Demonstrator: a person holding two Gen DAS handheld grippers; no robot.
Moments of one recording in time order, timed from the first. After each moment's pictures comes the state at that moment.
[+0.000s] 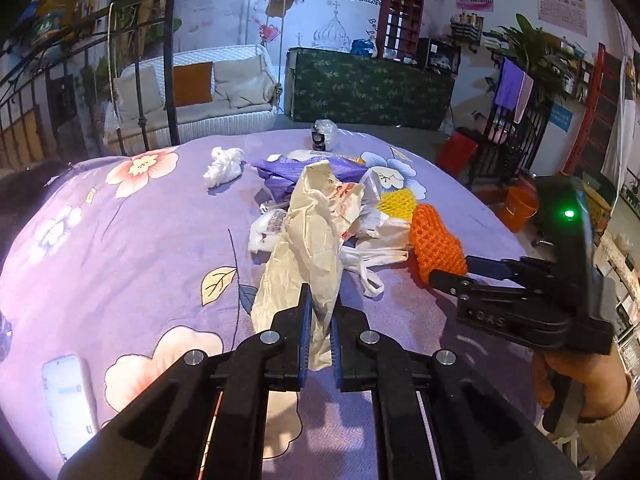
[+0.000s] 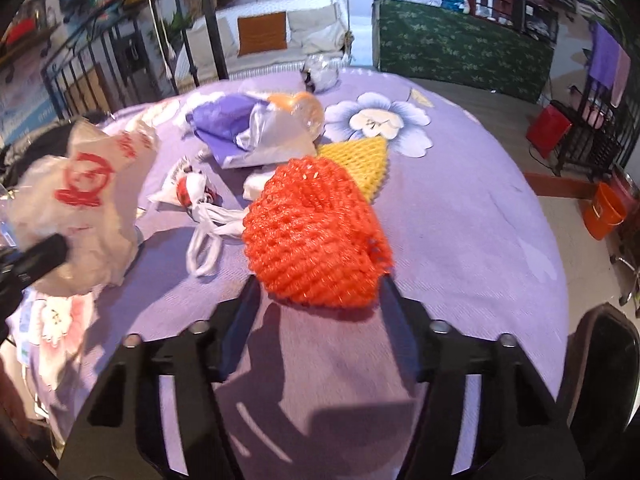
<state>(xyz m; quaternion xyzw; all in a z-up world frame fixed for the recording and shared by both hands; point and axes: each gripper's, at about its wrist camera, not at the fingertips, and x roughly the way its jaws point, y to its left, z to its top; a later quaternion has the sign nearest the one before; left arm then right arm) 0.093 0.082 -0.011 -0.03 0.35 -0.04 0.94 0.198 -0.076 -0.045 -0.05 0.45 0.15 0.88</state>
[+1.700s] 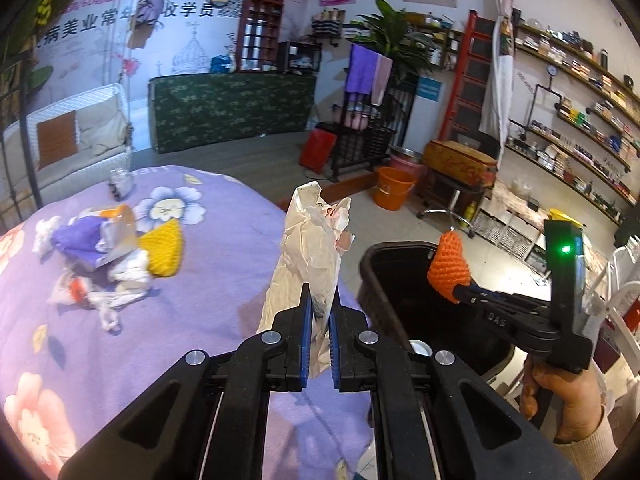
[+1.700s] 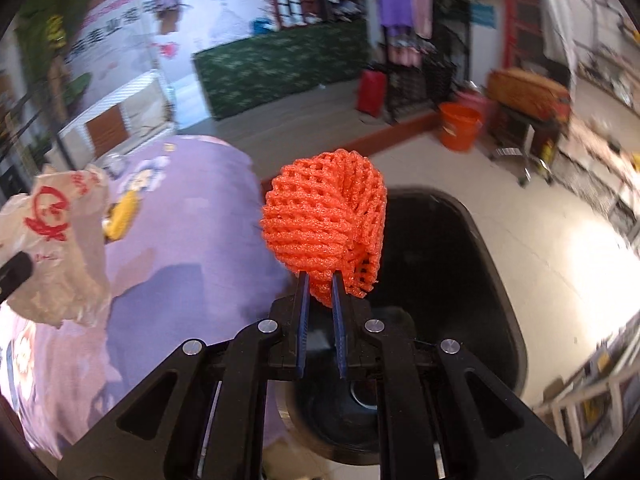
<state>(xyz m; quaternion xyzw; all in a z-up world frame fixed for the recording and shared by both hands) 0.075 -0.102 0.005 0.01 0.30 -0.28 0.91 0.043 -0.340 -0.017 0.13 0.39 -0.12 0.90</state>
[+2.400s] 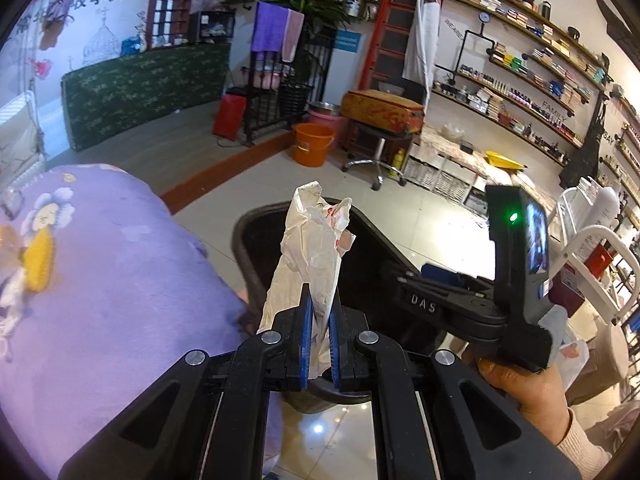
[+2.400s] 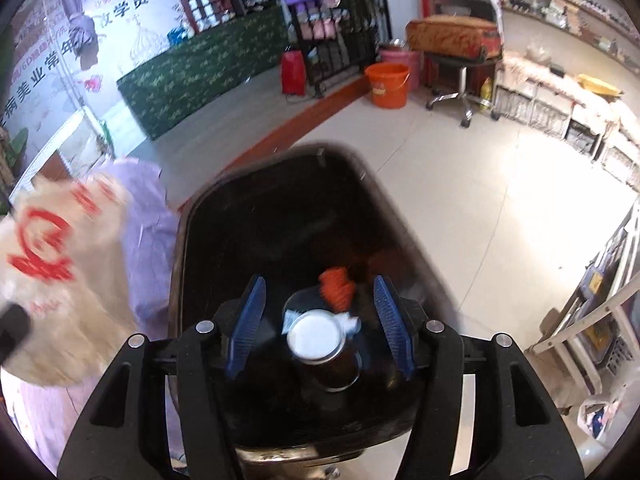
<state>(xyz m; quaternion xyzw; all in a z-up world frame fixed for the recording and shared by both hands) 0.065 -0.209 -0.027 0.06 0.36 -0.41 0.84 0.016 -0.405 -0.044 0.19 0.38 -0.23 0.88</state>
